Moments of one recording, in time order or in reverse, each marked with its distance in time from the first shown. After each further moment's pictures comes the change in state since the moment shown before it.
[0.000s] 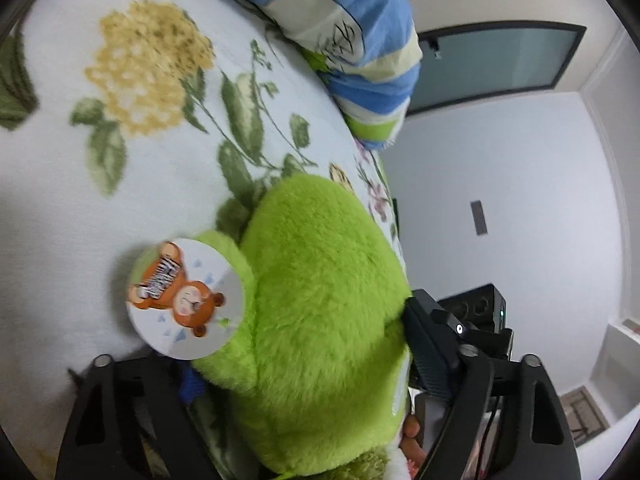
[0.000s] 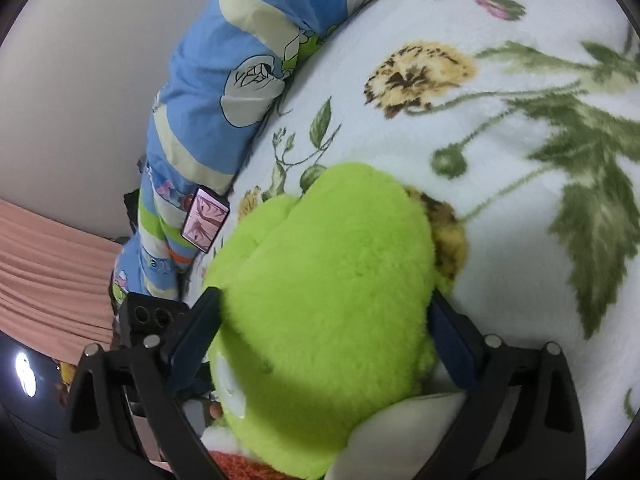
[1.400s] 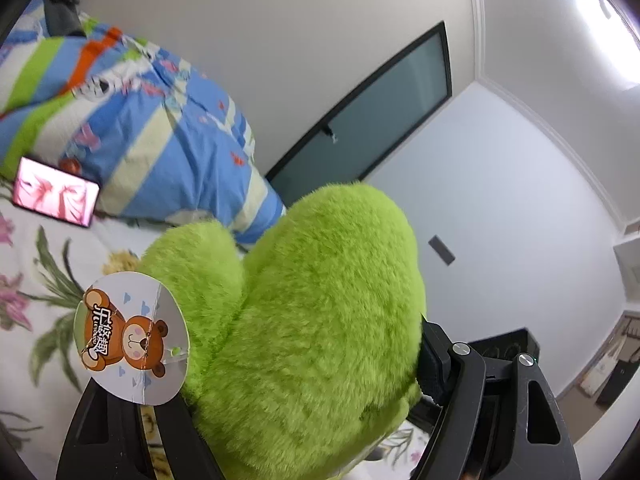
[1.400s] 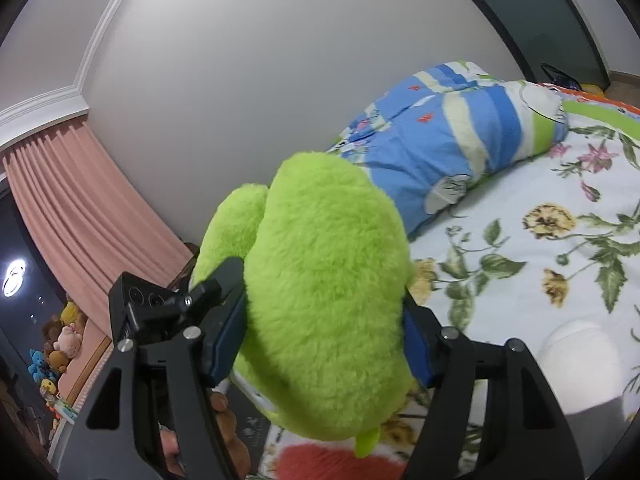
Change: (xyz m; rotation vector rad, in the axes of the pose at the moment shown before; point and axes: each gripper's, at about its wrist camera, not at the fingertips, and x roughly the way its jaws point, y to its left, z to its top) left arm -0.196 -0.172 -0.051 0.386 -0.438 -0.024; right arm -0.128 0.188 -0.103 -0.364 -0.349 0.227
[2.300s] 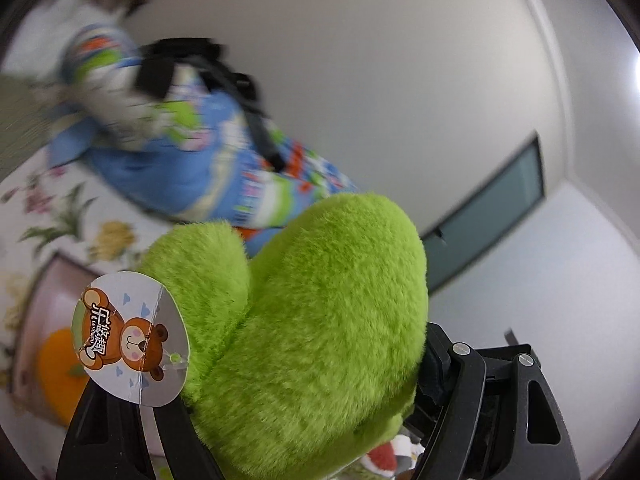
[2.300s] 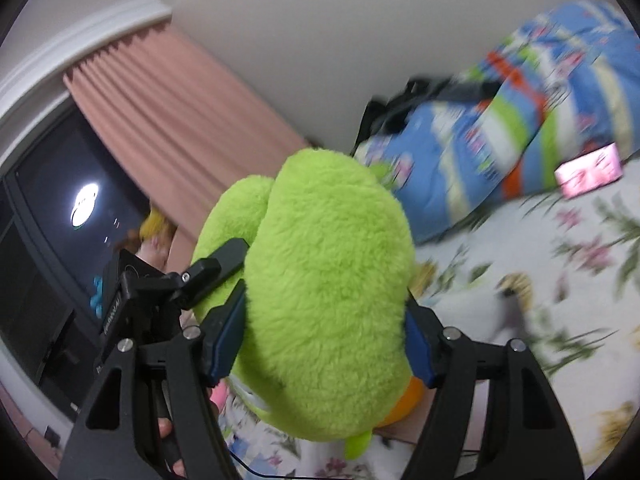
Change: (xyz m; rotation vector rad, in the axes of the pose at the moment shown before) left arm -0.428 0.070 0.034 -0.251 -0.264 0.444; right arm 0.140 0.328 -0.148 -0.082 0.394 0.340
